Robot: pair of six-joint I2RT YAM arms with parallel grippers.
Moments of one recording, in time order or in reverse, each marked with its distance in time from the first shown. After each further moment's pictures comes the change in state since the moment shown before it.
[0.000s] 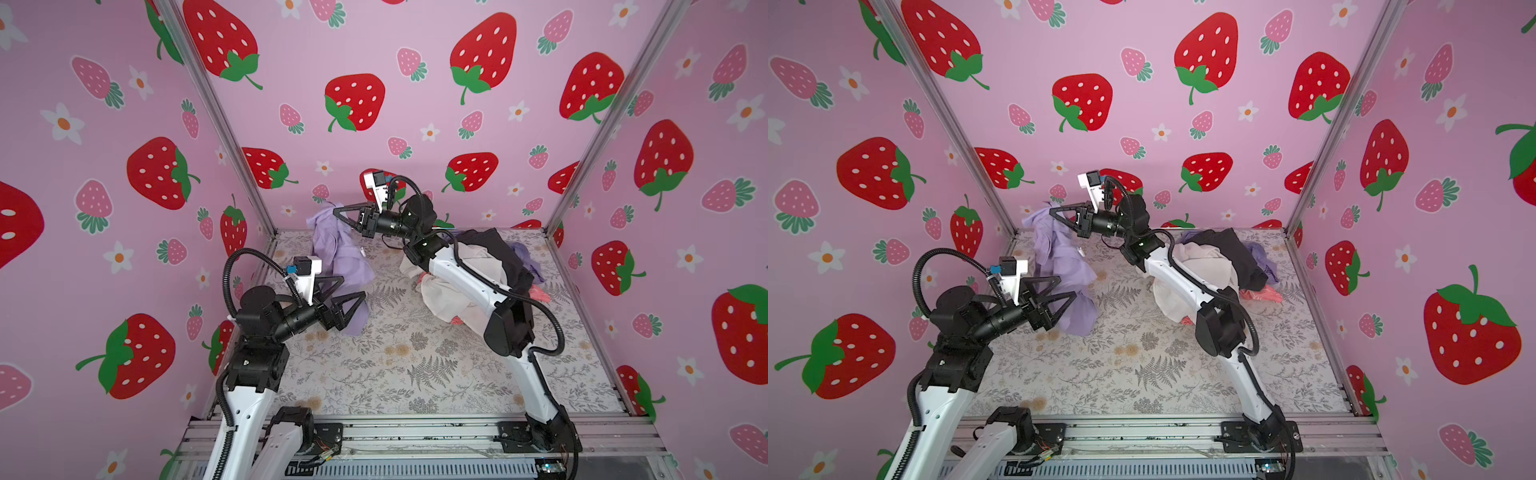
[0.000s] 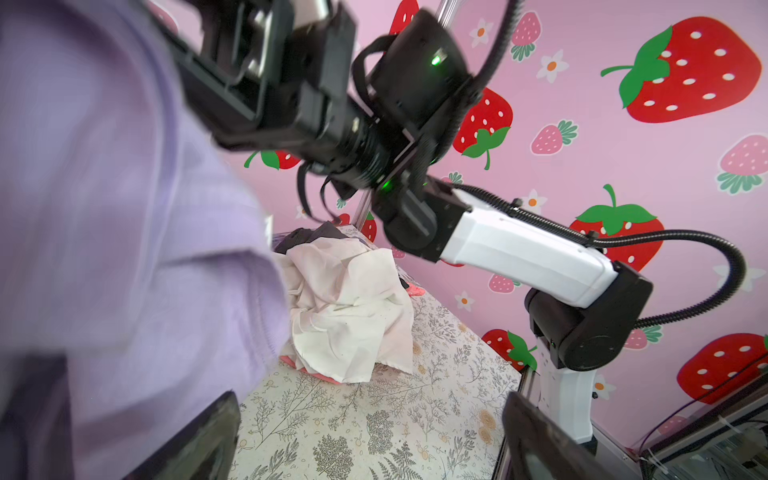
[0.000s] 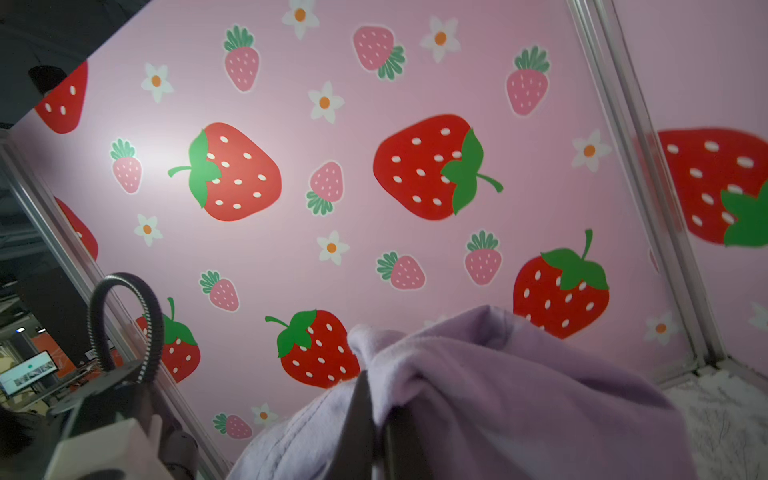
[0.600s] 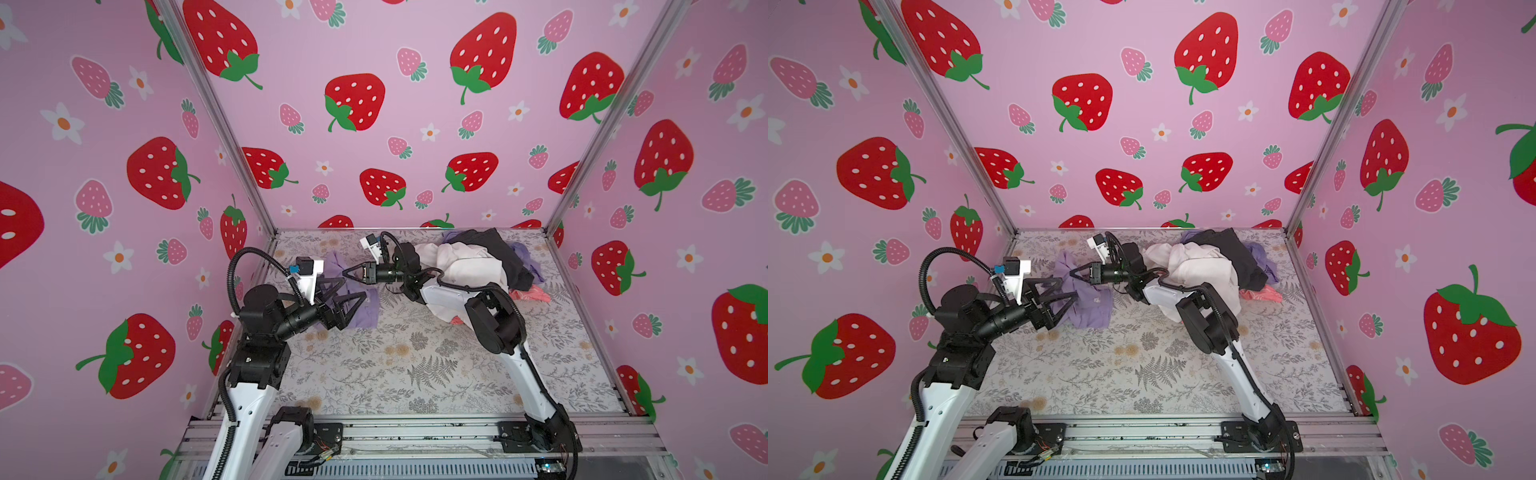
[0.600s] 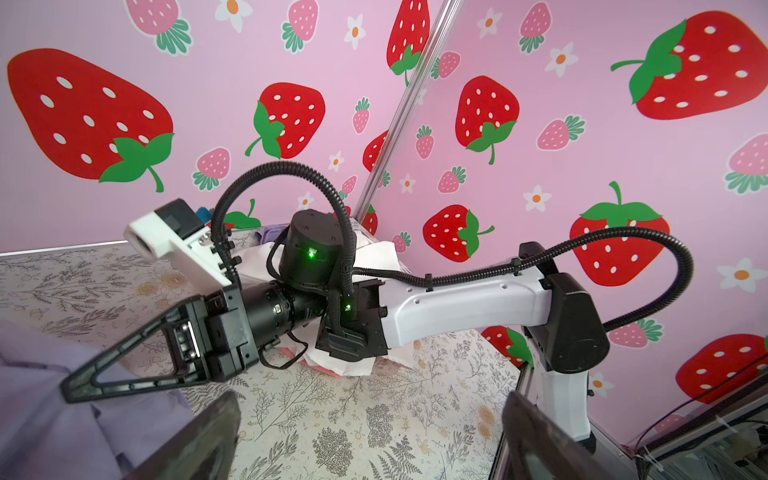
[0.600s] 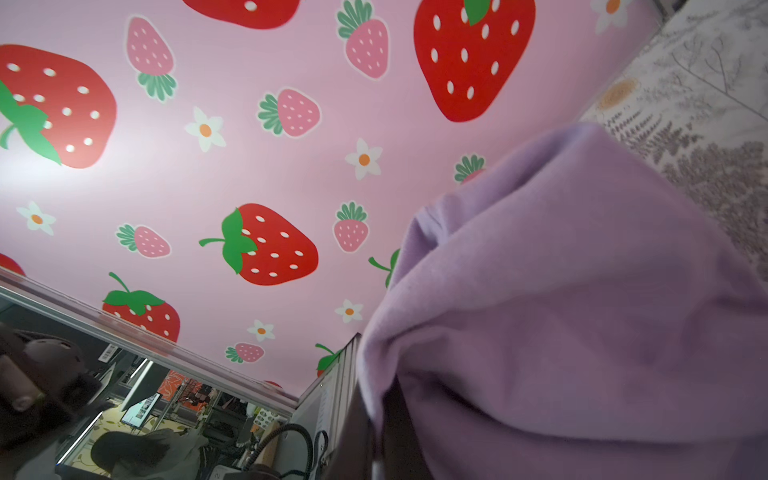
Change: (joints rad) left arm 0.000 0.020 -0.016 0.003 0.004 0.000; right arm 0.009 0.032 -0.517 0.155 -0.058 0.110
